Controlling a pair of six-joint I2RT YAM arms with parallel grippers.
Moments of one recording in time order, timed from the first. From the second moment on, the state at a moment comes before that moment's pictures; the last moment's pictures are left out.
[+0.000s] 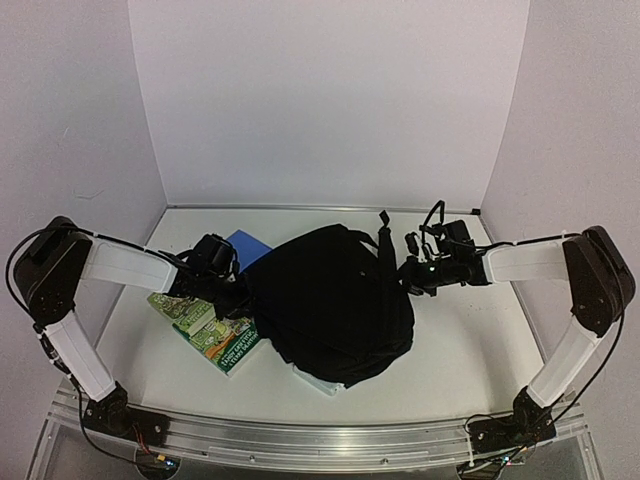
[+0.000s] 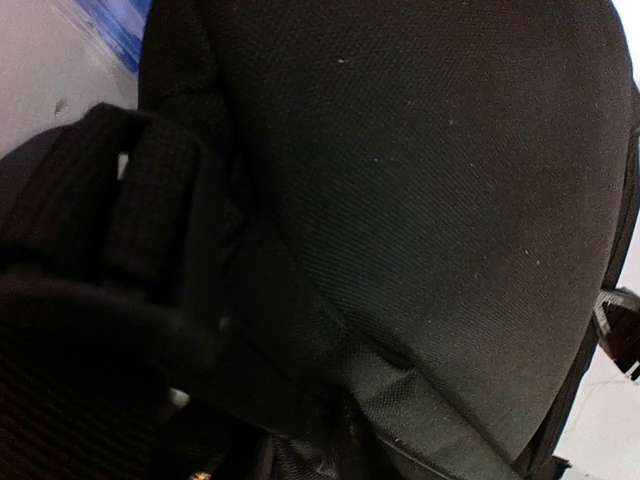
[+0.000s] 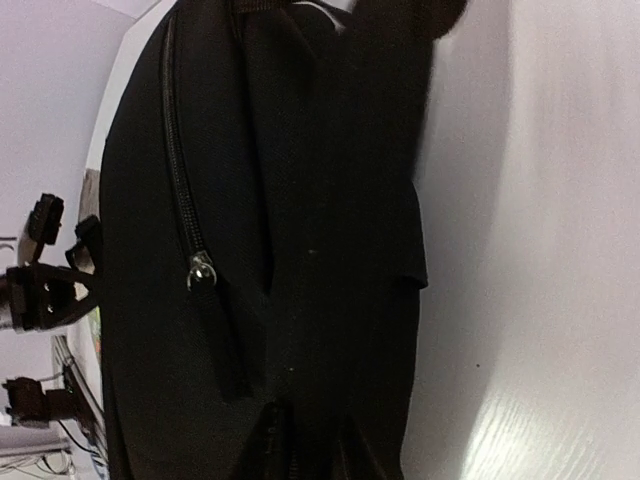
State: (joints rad) left arm -0.62 1.67 0.84 -0.08 0.28 -1.01; right arm 0.42 1.68 0.91 -0.03 -0.45 0.53
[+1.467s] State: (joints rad) left arm -1.16 1.32 1.19 -0.66 0.14 -0.60; right arm 0.45 1.63 1.12 -0.39 -0.22 0.33
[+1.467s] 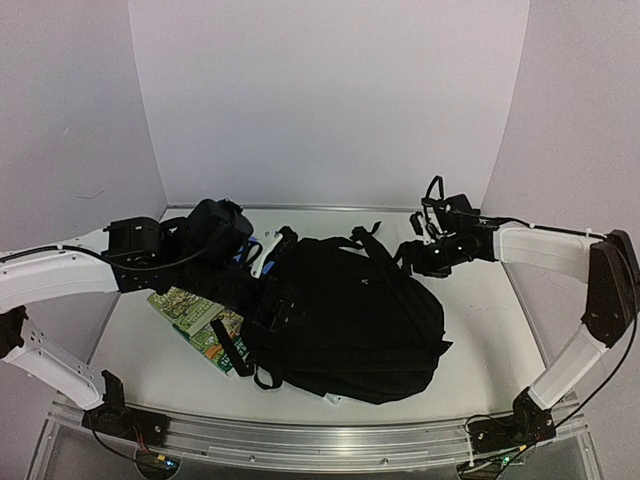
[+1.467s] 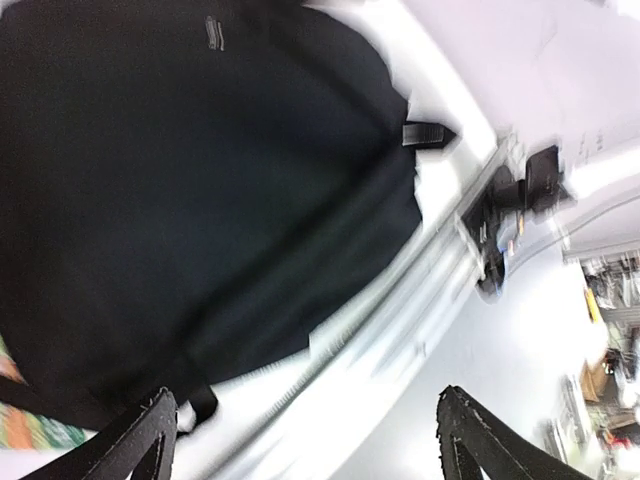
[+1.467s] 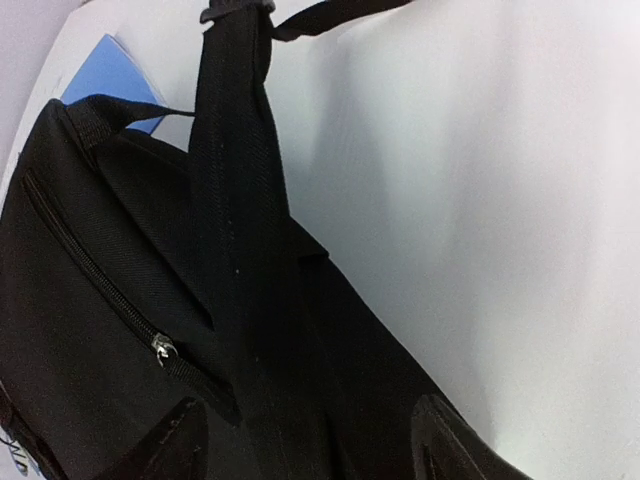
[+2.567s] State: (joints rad) left arm -1.02 2.26 1.96 -0.47 0.16 0.11; right arm 0.45 1.41 0.74 -0.18 -0.21 0.54
